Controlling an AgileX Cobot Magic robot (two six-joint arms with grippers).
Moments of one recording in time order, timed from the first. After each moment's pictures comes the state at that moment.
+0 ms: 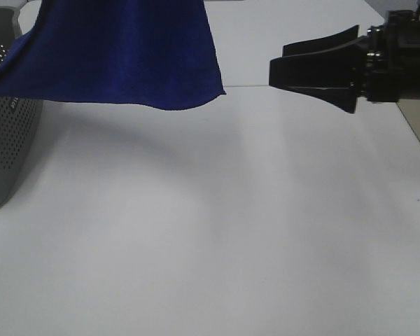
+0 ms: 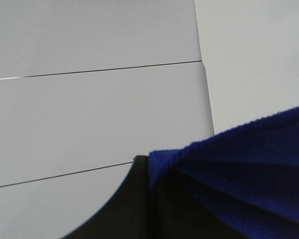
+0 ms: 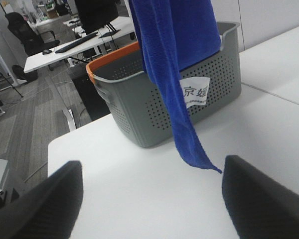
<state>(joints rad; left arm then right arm) -0.82 1.58 -1.81 0.68 0.68 0.93 0.05 1.50 -0.74 1.68 1.08 -1.95</state>
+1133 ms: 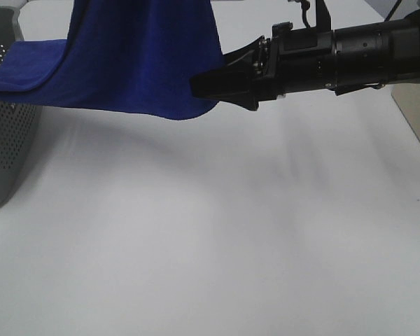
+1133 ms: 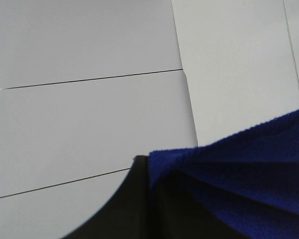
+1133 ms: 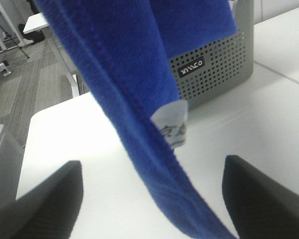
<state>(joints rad) -0.86 1.59 -1.81 0.67 0.73 0.92 0.25 1.81 -1.04 1.64 0.96 -1.96</state>
